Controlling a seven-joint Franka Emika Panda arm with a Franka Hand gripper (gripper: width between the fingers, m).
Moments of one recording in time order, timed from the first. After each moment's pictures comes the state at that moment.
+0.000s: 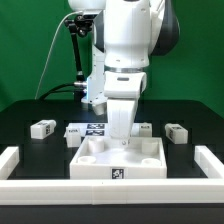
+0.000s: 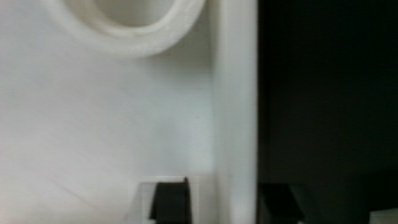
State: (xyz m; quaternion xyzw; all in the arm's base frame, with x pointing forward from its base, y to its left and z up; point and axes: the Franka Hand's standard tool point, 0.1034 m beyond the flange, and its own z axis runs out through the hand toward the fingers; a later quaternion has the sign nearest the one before) arm 0.448 0.013 0.016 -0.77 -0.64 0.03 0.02
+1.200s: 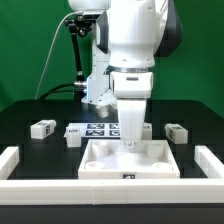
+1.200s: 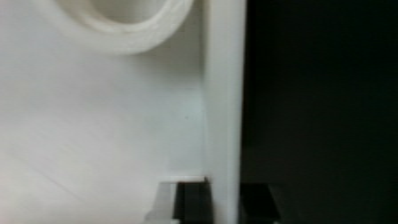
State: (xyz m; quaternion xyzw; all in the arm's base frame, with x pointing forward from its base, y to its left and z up) arm 0.465 0.023 0.016 -0.73 -0.68 0.02 0.01
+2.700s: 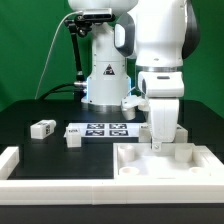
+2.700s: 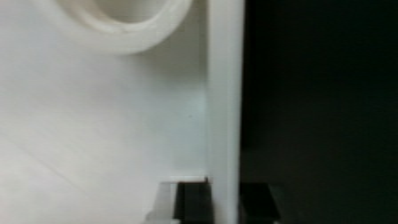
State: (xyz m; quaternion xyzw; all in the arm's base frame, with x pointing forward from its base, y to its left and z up) arm 0.488 0.072 0.017 -0.72 -0.69 0.00 -0.01
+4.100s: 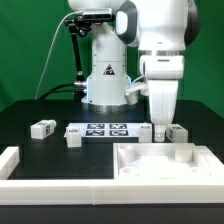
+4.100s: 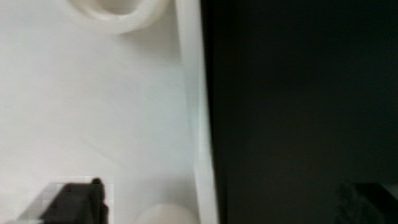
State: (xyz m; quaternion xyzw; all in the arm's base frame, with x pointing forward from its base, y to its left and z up) arm 0.479 0.081 0.054 -0.76 -0.65 -0.02 -0.02
